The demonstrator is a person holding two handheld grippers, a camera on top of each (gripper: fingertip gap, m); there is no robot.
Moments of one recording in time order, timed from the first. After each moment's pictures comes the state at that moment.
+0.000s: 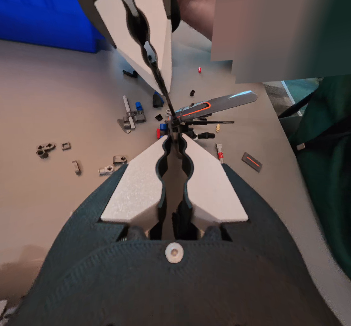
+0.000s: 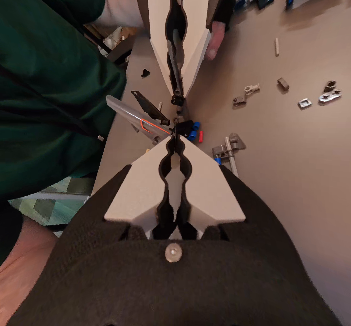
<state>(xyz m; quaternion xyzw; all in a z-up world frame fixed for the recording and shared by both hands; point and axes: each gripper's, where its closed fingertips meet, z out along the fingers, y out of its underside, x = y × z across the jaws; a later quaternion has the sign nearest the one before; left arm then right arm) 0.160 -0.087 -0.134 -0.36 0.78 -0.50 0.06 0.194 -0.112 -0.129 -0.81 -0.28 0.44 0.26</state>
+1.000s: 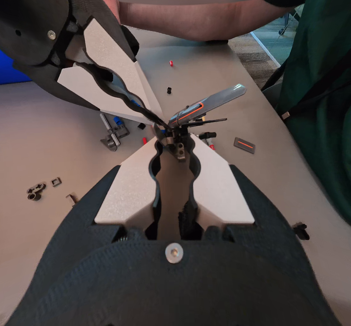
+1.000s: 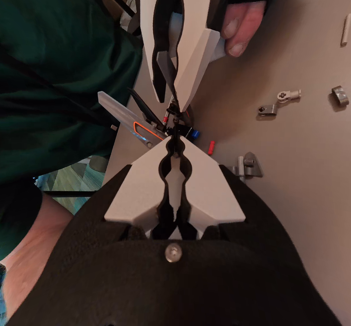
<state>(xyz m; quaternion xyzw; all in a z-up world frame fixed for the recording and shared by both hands) 0.150 -0.104 -0.130 -0.24 0.83 -0.49 0.05 0.167 -0.114 -0.144 -0.79 -0.34 0.48 0.16</state>
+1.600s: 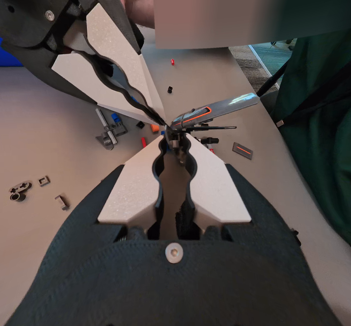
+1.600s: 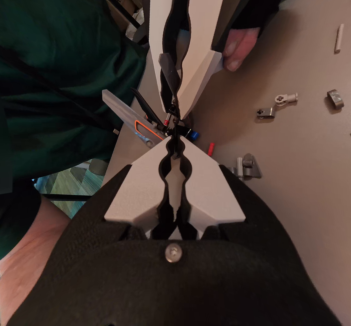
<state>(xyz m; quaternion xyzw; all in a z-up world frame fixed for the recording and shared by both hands) 0.155 -0.107 -0.135 -0.27 0.83 -0.50 0.01 0.168 -0.113 -0.141 -0.78 -0.33 0.50 0.19</state>
